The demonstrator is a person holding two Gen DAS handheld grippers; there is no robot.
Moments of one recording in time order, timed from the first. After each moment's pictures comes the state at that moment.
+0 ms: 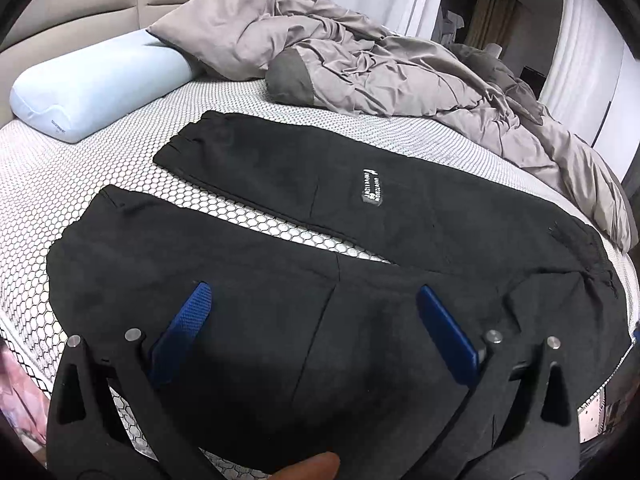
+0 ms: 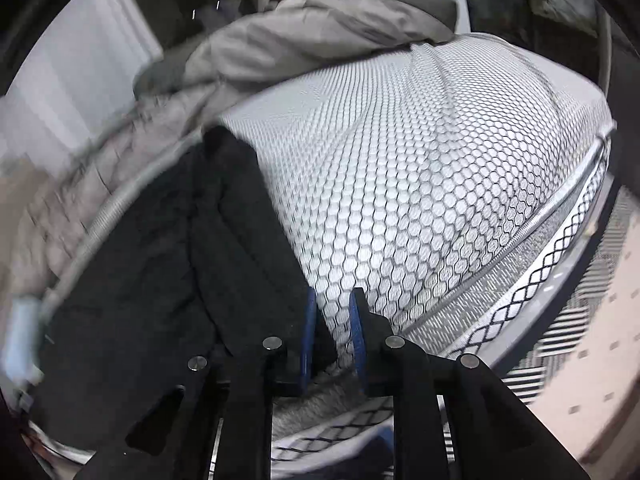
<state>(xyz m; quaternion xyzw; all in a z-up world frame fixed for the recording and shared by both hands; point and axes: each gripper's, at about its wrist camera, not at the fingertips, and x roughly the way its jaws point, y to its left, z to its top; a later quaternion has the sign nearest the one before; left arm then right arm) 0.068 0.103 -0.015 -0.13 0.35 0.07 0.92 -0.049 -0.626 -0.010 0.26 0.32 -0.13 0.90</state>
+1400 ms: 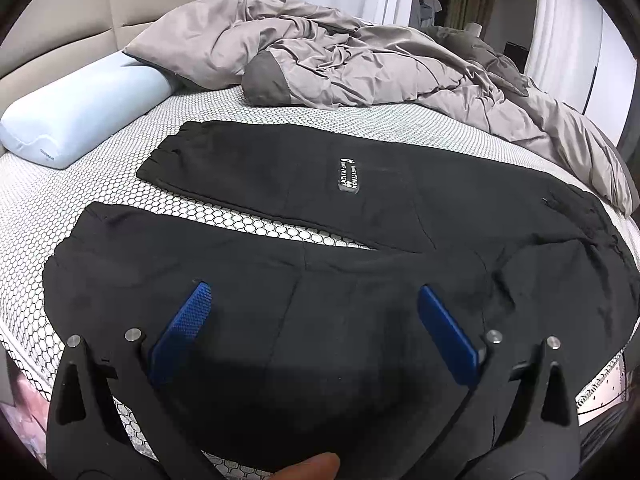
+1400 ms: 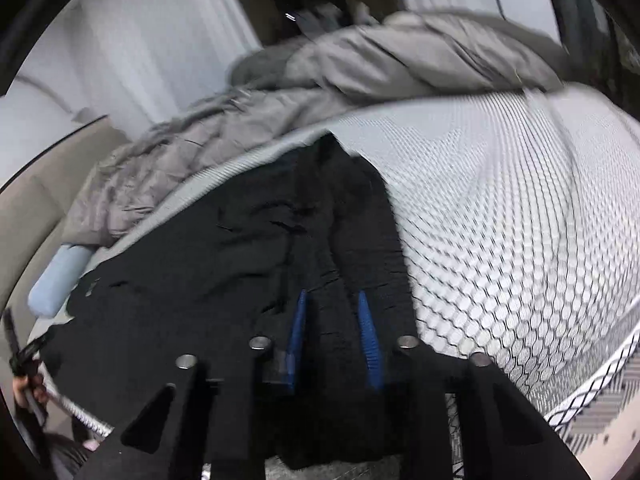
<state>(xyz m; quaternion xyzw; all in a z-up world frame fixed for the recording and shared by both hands) 0.061 0.096 -0.014 -0.07 0.36 0.05 0.93 -0.013 -0.582 -0.006 0.14 0.28 0.02 0.95</state>
